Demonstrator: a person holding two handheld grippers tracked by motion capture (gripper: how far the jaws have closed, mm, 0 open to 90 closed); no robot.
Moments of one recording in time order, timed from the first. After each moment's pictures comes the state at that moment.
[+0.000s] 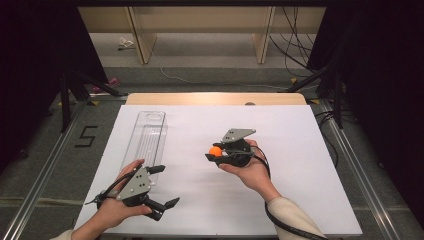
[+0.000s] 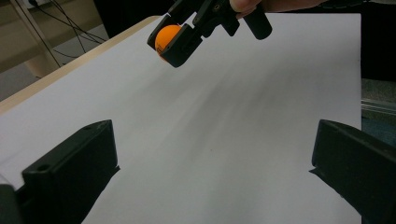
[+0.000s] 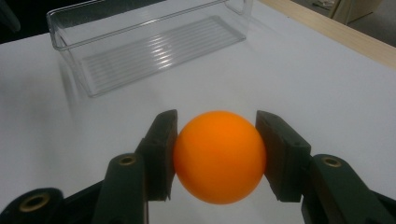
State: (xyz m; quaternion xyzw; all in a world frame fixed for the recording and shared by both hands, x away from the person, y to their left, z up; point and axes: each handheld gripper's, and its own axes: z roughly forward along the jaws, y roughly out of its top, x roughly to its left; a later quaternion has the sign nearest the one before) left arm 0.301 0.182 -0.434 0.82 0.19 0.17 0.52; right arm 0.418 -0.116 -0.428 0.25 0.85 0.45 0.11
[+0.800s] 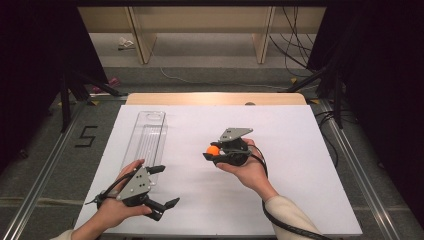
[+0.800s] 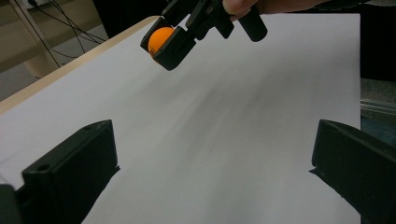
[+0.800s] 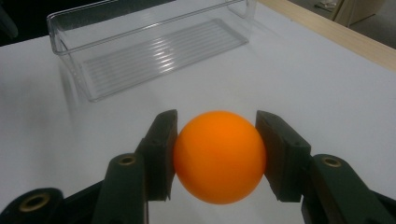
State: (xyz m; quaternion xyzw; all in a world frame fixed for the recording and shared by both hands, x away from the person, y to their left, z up) left arm 0.301 0.181 -0.434 0.82 0.19 0.17 0.52; right arm 0.422 -0.109 -0.429 0.25 0.85 0.45 0.11
